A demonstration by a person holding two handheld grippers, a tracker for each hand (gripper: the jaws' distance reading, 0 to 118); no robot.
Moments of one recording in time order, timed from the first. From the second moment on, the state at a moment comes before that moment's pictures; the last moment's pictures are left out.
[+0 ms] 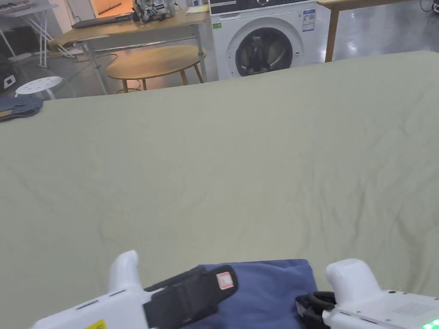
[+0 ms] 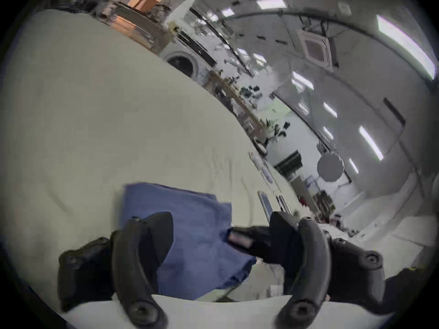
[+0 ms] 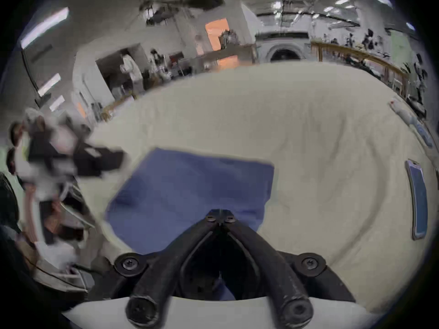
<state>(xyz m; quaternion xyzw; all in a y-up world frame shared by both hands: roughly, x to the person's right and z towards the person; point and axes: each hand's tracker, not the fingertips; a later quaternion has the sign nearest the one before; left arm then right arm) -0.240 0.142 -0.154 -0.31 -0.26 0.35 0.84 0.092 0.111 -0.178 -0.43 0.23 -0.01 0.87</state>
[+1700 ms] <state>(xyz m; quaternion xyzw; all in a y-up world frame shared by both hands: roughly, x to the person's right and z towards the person) -0.414 0.276 -0.096 -0.11 0.08 0.07 0.99 0.175 0.179 -0.150 -0.25 0.14 -0.05 0.96</state>
